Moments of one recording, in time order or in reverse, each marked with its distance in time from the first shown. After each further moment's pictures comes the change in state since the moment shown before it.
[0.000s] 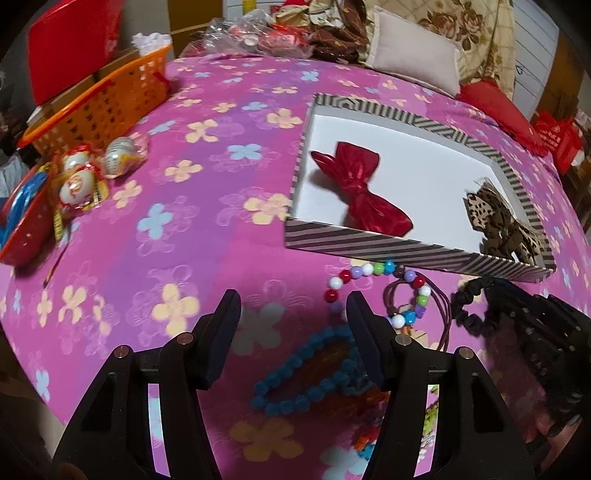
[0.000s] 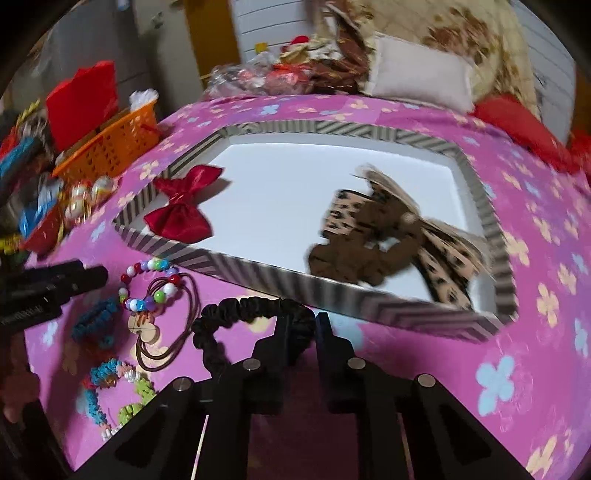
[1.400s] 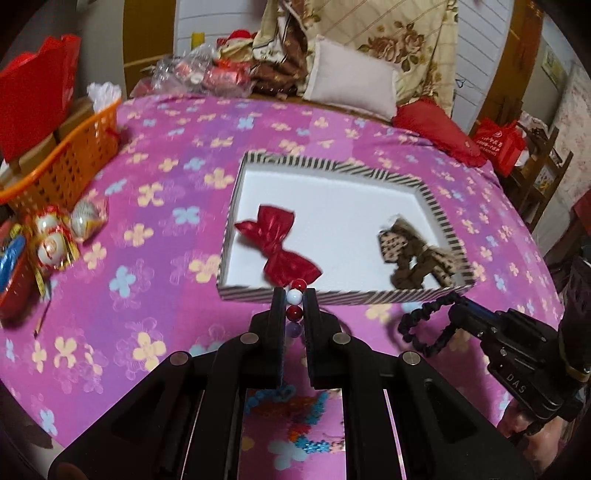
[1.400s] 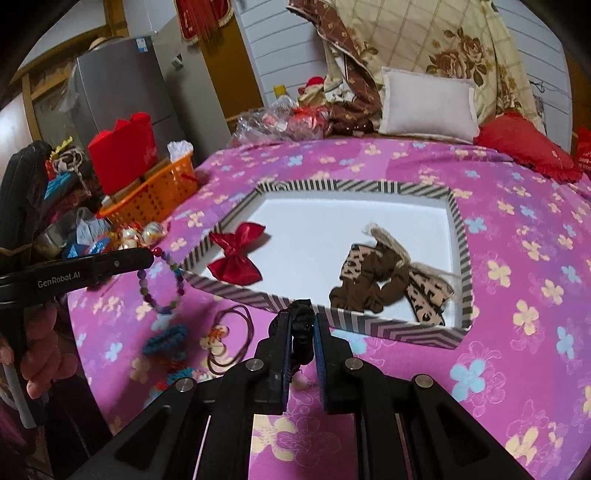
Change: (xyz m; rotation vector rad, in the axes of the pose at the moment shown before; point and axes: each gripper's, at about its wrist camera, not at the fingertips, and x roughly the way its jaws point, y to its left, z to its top) left arm -0.069 -0.024 0.034 0.084 -0.107 -0.201; right arm -0.074 0.006 0.007 0.002 -0.150 0.131
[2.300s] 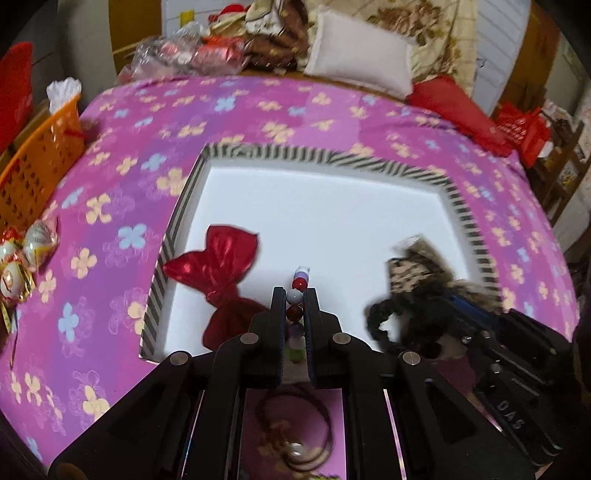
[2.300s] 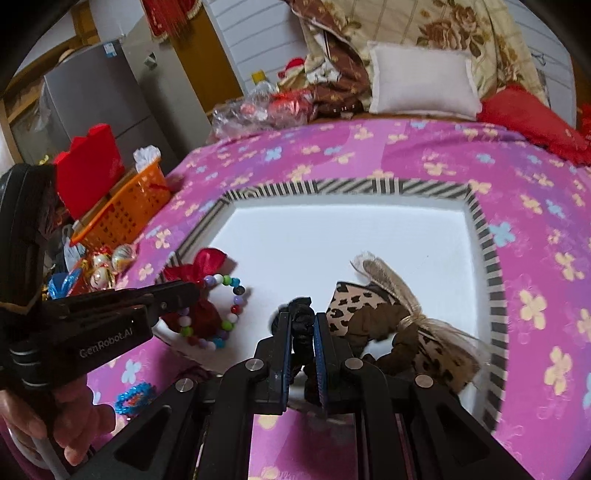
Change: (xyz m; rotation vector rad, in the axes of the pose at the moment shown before) left arm 0.106 -0.033 0.042 -0.010 0.107 0.074; right arm 0.082 -0.037 0.047 0.083 0.079 0.007
